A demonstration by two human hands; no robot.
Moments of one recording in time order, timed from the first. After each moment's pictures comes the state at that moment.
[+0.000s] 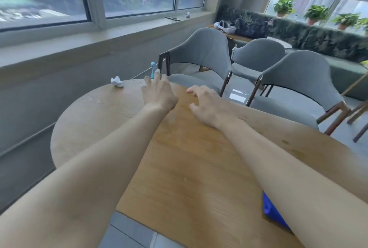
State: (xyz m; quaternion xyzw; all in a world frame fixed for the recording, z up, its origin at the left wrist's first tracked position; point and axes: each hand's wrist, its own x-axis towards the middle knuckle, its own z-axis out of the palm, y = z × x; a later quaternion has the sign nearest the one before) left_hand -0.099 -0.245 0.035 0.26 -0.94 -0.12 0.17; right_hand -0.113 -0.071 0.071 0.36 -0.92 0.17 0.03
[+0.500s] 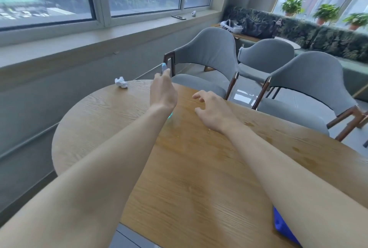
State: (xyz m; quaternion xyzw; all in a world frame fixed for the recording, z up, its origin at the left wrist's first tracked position) left_hand -0.120 -0.261 0.025 0.27 -0.86 -0.29 0.31; right_hand -0.131 -0.082 0.056 0.33 -0.92 0.22 0.00
